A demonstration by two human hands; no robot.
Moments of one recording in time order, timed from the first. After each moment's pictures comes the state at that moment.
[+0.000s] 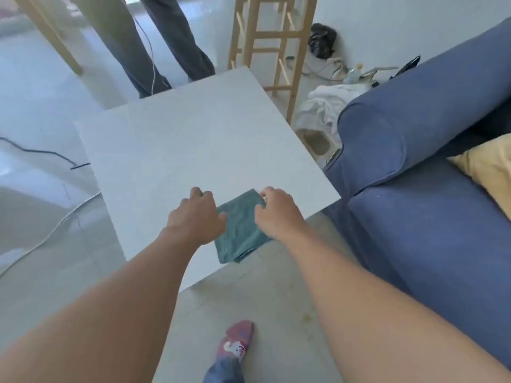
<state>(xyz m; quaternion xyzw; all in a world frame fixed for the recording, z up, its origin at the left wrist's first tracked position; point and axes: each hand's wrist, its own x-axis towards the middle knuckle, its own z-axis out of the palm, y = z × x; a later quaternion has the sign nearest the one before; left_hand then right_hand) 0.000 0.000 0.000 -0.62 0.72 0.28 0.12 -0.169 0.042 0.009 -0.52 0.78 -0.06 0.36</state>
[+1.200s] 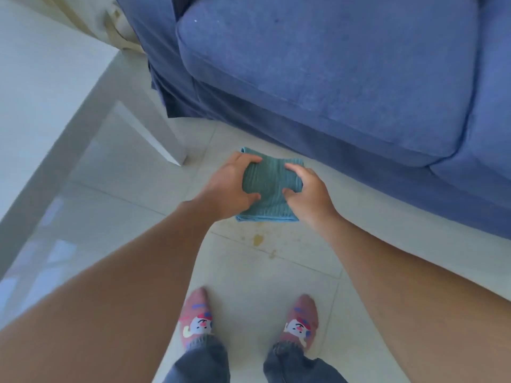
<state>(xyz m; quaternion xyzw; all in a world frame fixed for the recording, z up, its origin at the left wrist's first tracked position) -0.289 0.203 -0.245 -0.25 0.84 0.47 0.09 -0.388 0.361 -0.257 -0.15 0.87 -0.33 0.32</state>
